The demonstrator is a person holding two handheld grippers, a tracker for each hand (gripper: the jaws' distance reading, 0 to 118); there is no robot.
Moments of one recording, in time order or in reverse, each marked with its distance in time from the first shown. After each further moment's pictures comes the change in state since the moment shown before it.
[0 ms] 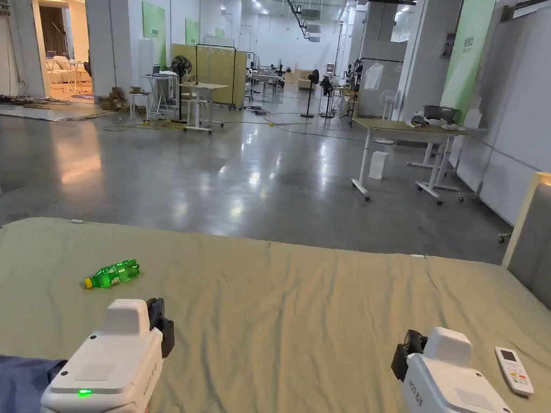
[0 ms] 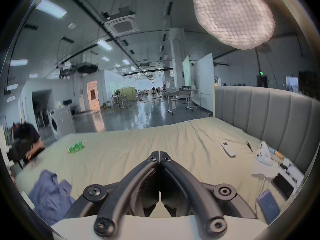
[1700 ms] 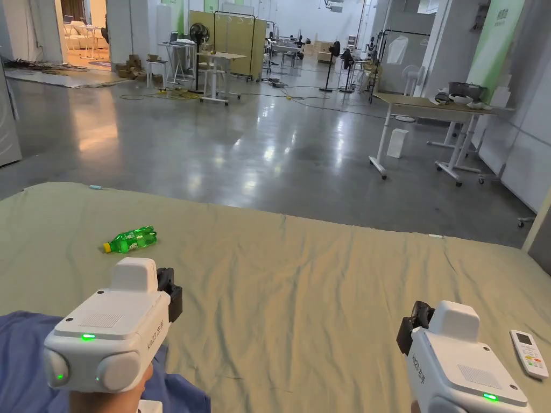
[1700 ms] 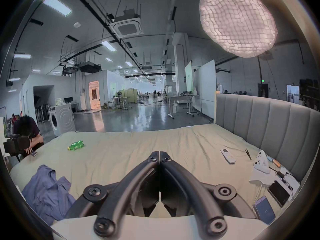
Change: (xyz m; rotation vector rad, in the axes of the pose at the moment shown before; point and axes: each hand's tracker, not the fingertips) left arm -0.014 0.013 0.011 -0.135 -0.027 -0.048; right arm -0.030 0.008 0.009 0.016 0.027 0.121
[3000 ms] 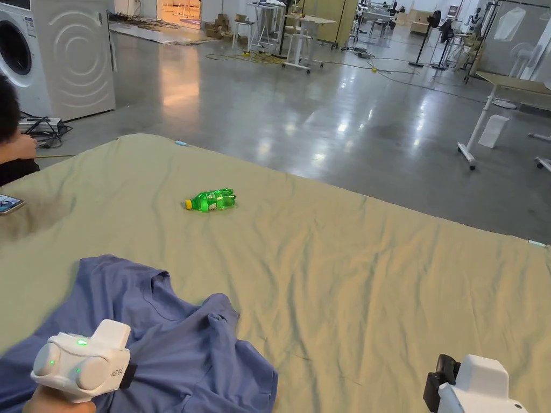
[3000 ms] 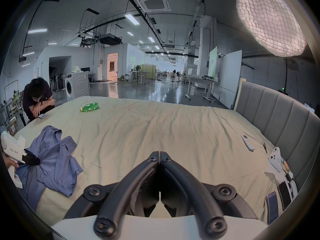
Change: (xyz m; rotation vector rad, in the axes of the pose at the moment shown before) left arm -0.184 -0.175 -0.060 -0.708 0.180 -0.077; right arm -0.061 -0.072 -0.021 -0.205 0.146 0.162
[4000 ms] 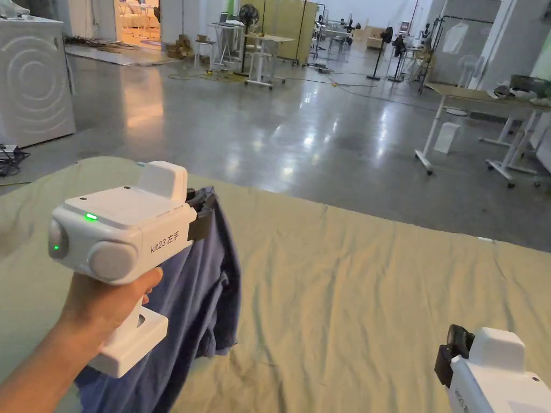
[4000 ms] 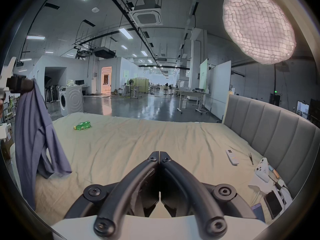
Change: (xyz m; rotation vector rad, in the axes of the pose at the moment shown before) left arm 0.120 0.167 0.272 0.797 -0.311 -0.098; right arm 0.064 0.036 0.045 0.139 -0.083 -0.034
